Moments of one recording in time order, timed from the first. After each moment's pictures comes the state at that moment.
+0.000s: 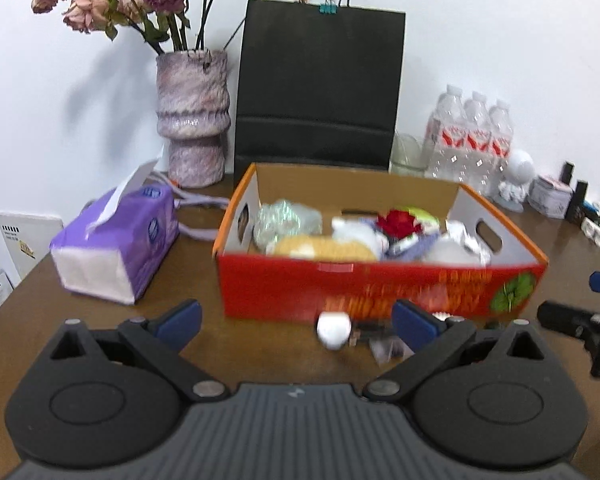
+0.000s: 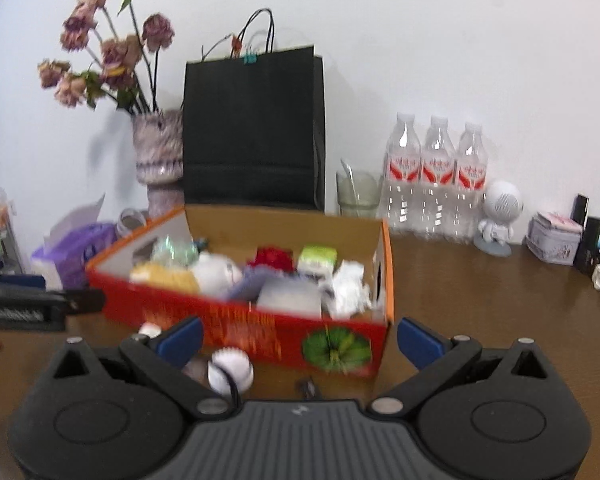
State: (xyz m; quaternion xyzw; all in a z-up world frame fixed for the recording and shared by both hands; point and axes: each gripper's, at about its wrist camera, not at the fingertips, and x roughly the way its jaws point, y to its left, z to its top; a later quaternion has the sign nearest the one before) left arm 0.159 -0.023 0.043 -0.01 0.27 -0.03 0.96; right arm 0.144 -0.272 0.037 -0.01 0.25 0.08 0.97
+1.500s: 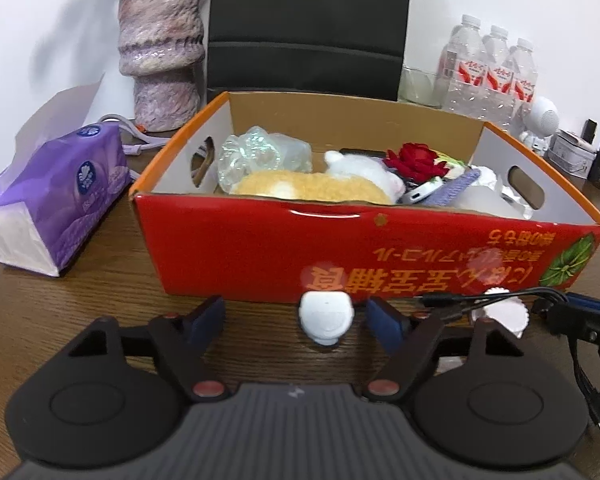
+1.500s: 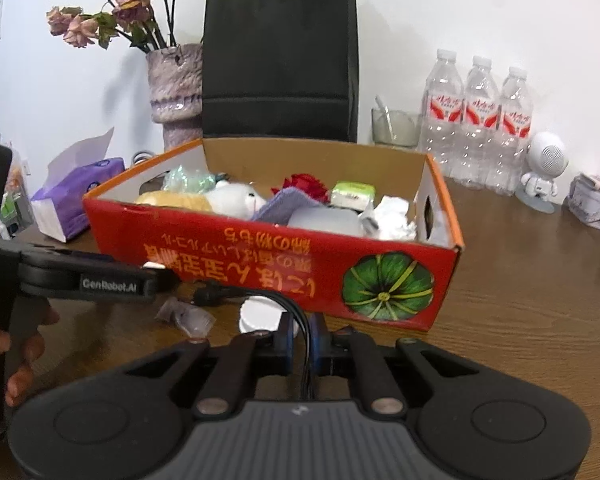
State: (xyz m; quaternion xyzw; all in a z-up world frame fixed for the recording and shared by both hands) left arm 0.235 -0.050 -0.015 0.00 0.34 -0.02 0.94; right arm 0.178 -0.251 -0.006 -0.02 0.30 0.11 0.95
